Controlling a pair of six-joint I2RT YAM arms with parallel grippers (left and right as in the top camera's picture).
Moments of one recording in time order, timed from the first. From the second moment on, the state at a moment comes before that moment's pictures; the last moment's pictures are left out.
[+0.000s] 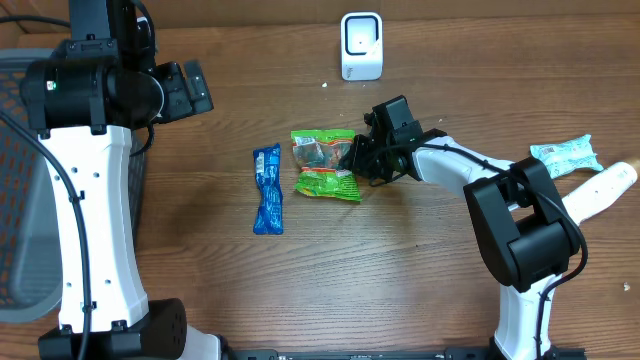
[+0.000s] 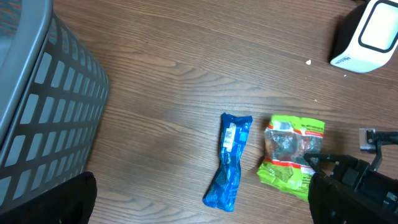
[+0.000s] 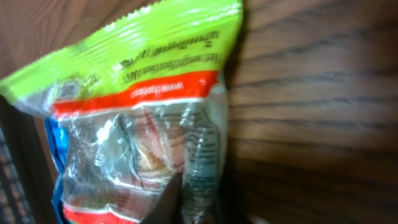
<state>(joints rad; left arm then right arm) 0.05 1.68 2.10 -1.47 -0.02 -0.26 0.43 2.10 1.27 -0.23 -0.49 0.72</state>
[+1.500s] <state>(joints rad) 0.05 1.68 2.10 -1.47 -0.02 -0.26 0.12 1.63 1.33 -0.22 -1.27 0.39</state>
